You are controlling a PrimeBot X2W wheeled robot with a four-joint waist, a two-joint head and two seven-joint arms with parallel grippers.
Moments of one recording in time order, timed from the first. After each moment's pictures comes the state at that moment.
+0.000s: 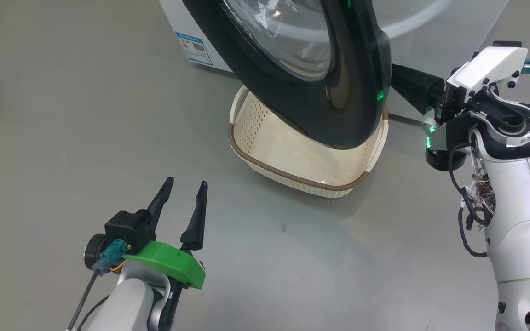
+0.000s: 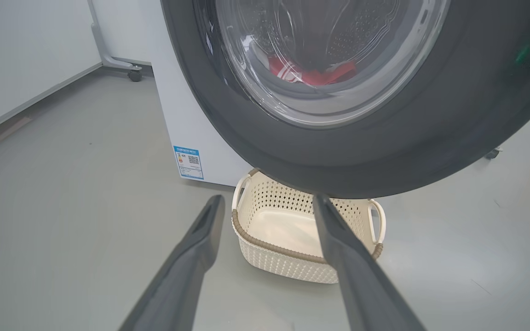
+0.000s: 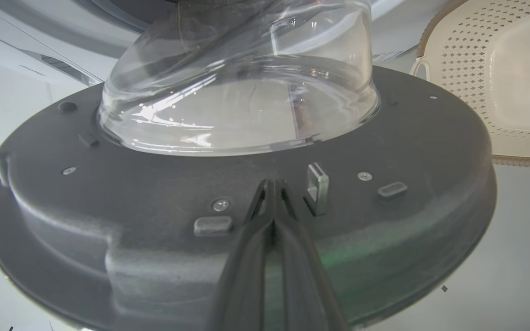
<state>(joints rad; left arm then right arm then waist) -0.28 0.03 -0.39 0.37 -0.49 -0.04 -0.25 -0.74 -0.09 0.07 0.44 1.53 -0.12 0.72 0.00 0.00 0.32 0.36</state>
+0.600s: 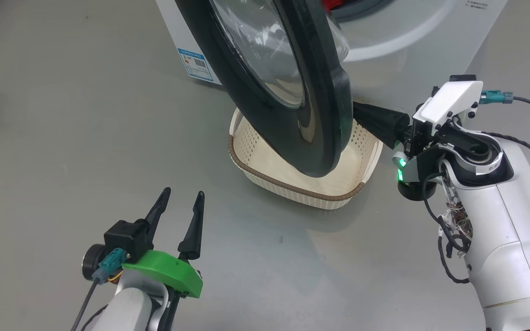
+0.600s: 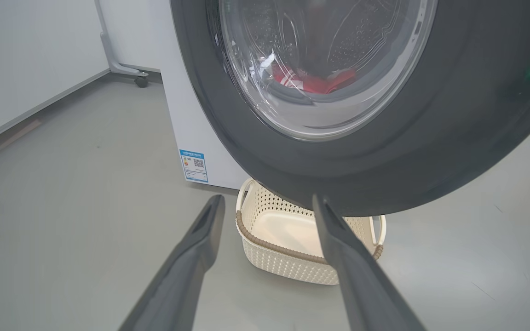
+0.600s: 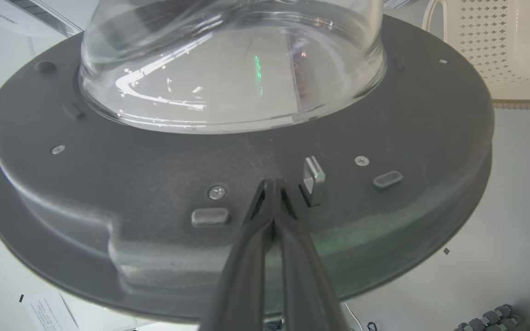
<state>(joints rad) -0.25 0.03 -0.37 0.38 -0.47 -0.04 -0.25 -0.66 -0.07 0.16 0.44 1.61 -0.11 0.74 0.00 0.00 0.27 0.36</state>
